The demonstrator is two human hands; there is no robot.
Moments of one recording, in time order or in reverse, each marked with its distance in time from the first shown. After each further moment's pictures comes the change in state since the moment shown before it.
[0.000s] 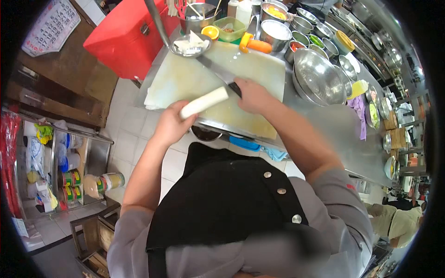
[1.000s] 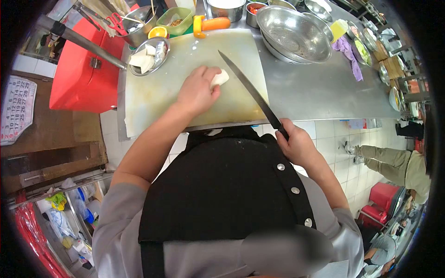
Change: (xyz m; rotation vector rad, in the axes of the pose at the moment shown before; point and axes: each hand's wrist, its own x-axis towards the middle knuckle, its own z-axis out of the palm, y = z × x) left_hand 0.129 0.051 0.098 0.209 -0.285 0.589; right_hand -0.215 -0.016 0.013 0.388 0.225 0.567
